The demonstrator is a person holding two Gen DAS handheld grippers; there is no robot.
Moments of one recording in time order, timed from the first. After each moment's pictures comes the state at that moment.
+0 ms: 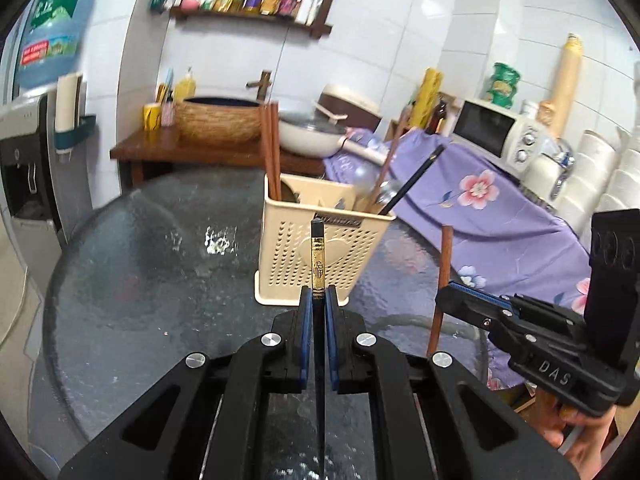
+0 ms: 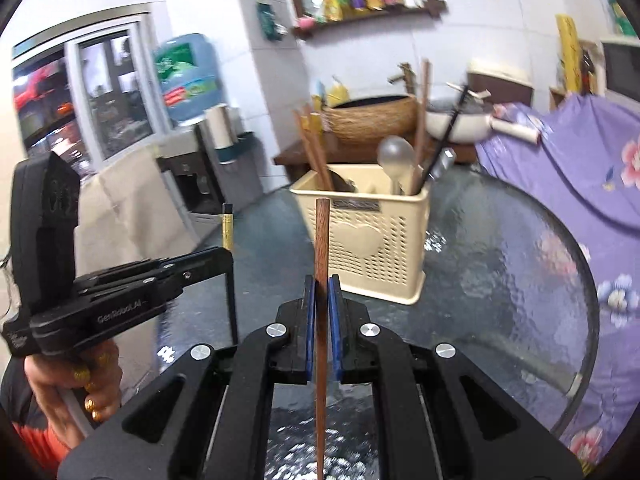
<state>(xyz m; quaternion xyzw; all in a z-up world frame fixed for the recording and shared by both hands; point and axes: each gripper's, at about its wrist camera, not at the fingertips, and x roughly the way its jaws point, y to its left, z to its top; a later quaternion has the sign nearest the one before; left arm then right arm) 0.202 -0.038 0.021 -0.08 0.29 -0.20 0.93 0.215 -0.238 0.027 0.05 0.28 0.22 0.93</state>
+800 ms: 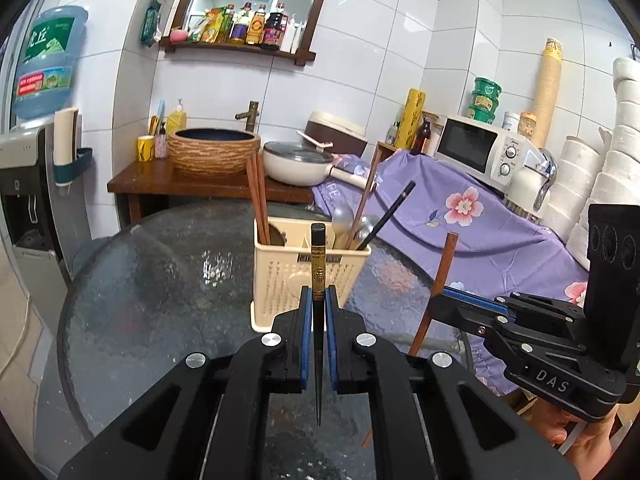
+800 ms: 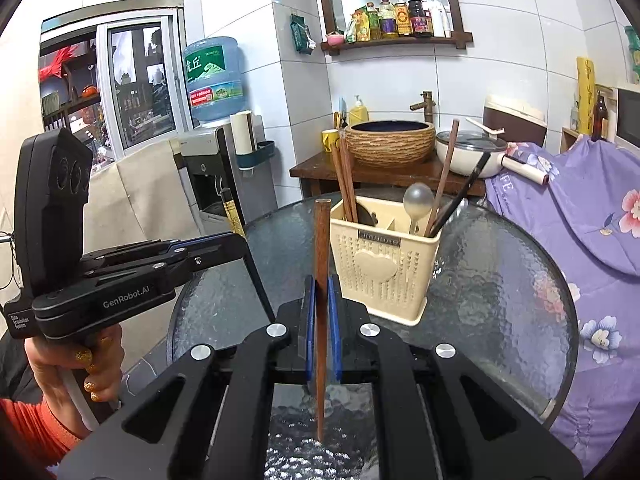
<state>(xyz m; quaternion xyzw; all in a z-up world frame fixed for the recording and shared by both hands) 0.190 -0.033 0.058 -0.07 0.24 -0.22 0.94 0.203 -0.230 0.067 0.01 0.26 0.23 0.94</state>
